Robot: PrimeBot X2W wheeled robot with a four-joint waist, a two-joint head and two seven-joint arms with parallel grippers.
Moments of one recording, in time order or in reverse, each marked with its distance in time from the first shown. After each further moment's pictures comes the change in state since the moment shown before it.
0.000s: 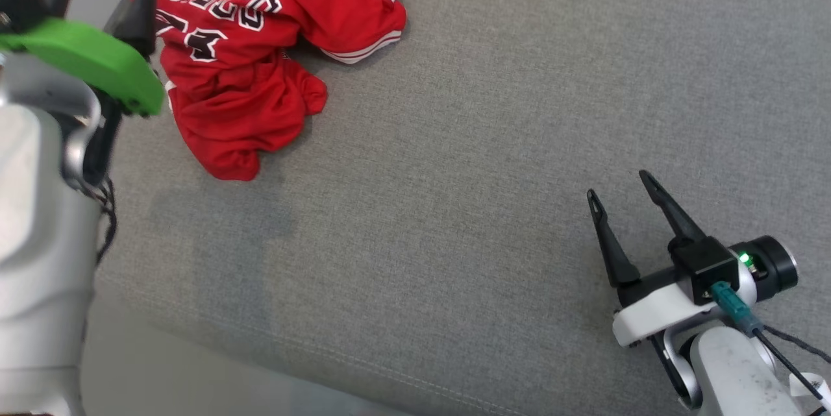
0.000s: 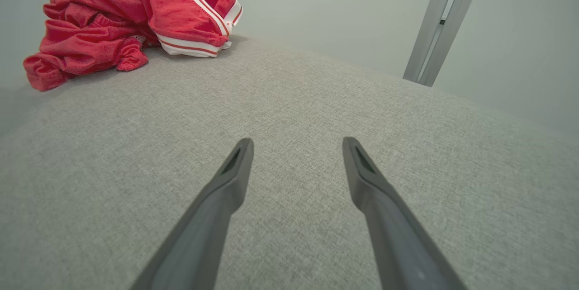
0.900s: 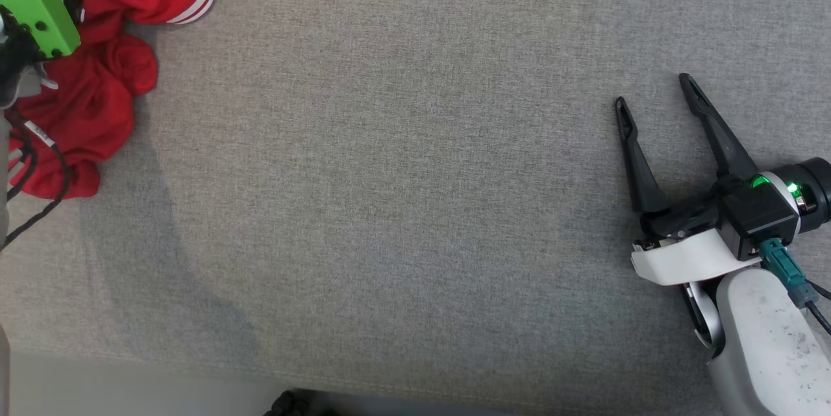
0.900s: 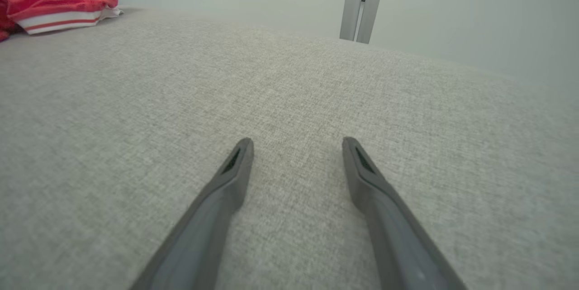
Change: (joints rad) left arm -0.399 0.118 -0.203 0.541 -0.325 -0.001 0.425; right arm -0.106 -0.021 -0.056 -0.148 -0.031 0.002 -0.012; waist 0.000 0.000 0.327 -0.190
